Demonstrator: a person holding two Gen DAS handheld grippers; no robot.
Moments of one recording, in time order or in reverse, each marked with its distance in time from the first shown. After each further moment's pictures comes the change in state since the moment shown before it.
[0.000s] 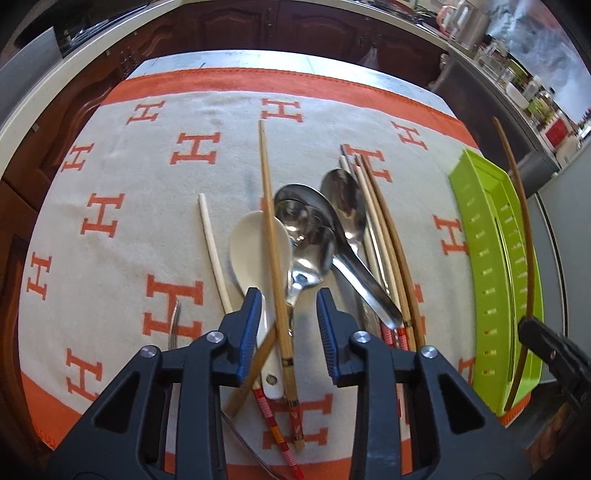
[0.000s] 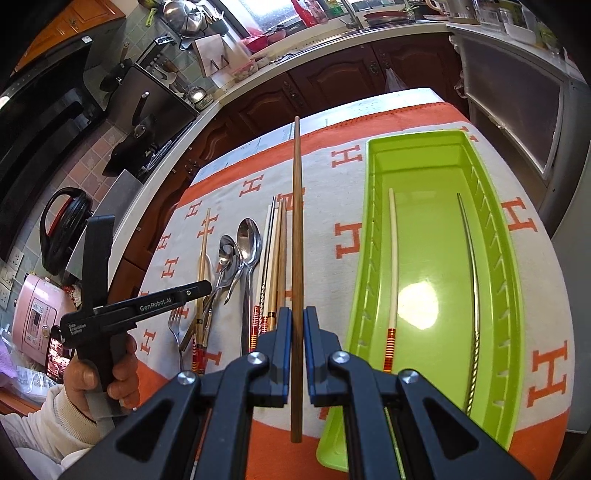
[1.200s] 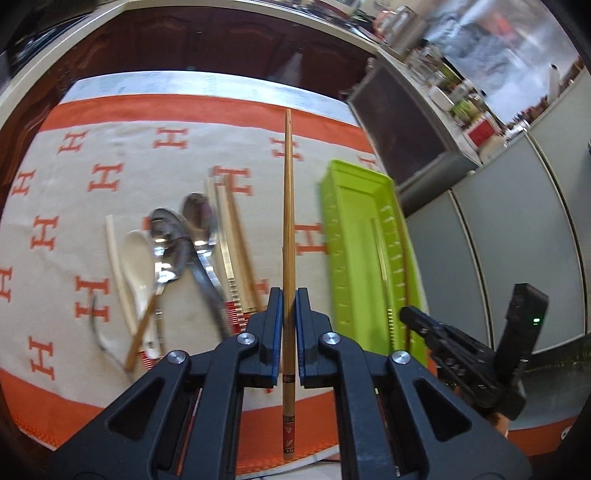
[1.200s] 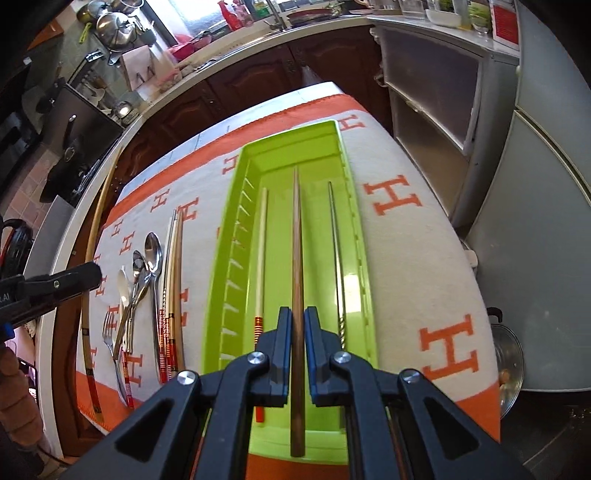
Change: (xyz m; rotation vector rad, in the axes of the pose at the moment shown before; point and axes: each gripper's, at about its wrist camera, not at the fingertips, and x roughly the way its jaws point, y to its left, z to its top) left arm -0.079 -0.093 0.009 0.070 0.031 -0.290; right arm -0.035 -0.070 -0.004 0.142 0.001 -0.243
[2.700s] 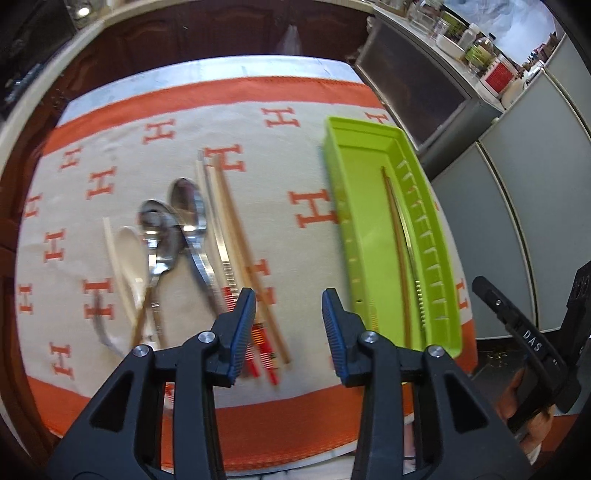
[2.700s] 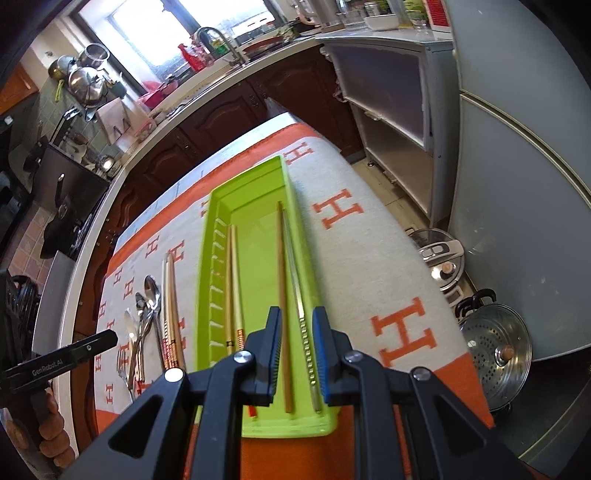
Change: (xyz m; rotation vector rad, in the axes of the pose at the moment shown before) left arm 0.028 -0.030 -0.018 0.111 0.074 0.210; right arm -0.038 -0.024 -0.013 0.131 -0.106 0.007
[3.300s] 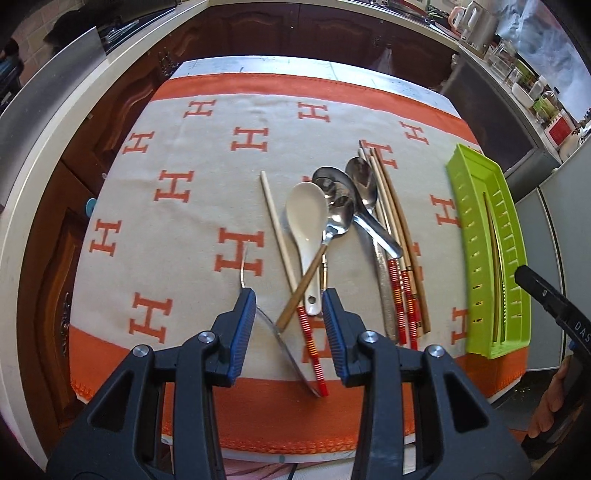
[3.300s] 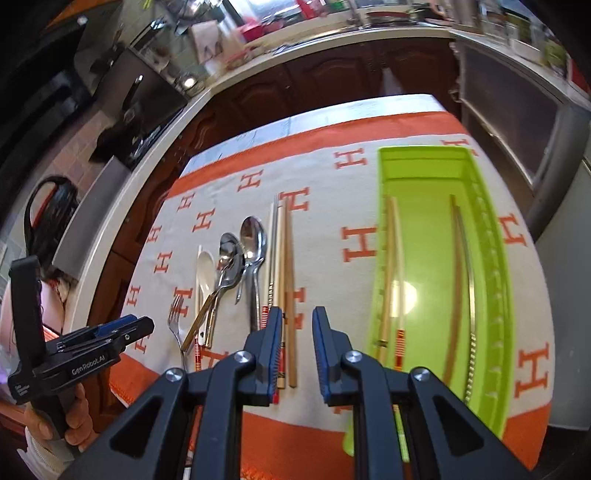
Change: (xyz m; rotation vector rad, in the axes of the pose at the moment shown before) left arm -0.034 0.139 -0.059 -0.195 -0.056 0.156; right arm 0.054 0.146 -0.007 -0.336 0.179 0.138
